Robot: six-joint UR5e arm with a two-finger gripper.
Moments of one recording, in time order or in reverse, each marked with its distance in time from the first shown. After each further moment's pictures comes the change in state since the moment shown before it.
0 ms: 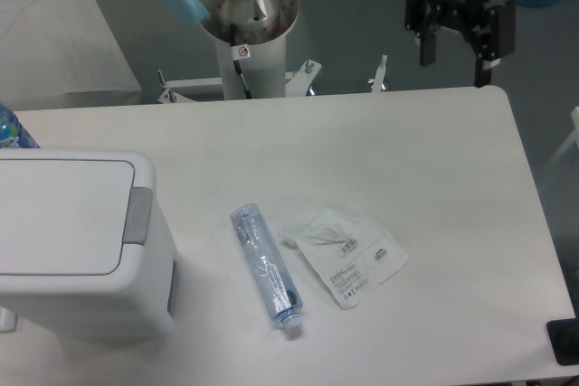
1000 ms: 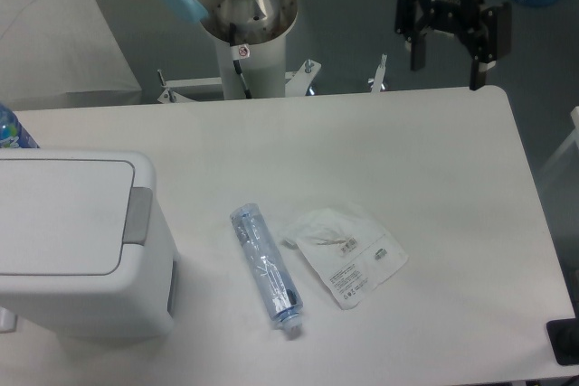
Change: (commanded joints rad) arm -0.026 0.002 0.000 0.003 -0.115 -0.369
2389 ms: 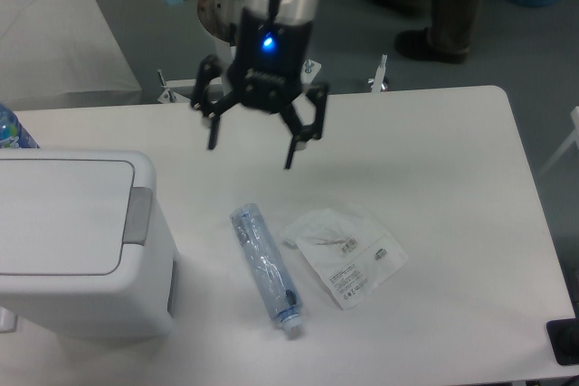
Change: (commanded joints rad) arm -0.455 -0.110 -0.018 0.221 -0.049 -1.032
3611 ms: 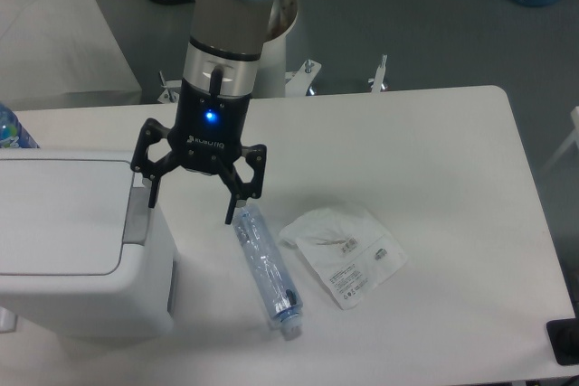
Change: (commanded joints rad) arm -0.074 -0.077 -0.003 0.071 0.002 -0.089
